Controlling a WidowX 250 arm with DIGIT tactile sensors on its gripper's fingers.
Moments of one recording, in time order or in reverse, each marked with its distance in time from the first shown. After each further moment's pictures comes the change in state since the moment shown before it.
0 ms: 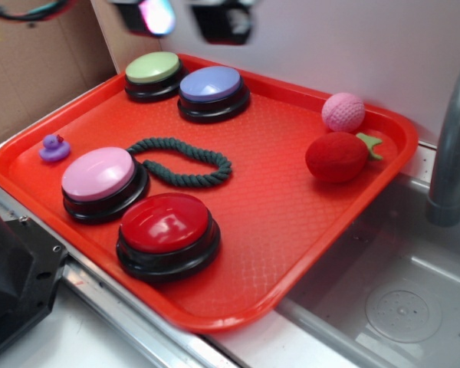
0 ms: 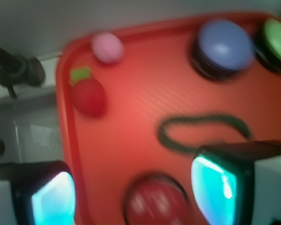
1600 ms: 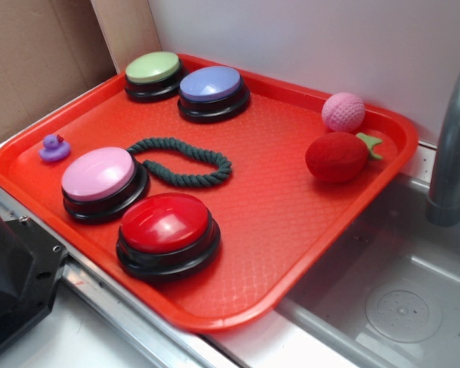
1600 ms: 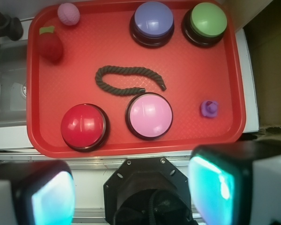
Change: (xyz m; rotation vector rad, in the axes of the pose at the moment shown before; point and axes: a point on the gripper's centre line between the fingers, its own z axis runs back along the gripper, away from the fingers) arm -0.100 0.110 0.116 0.065 0.023 -0.055
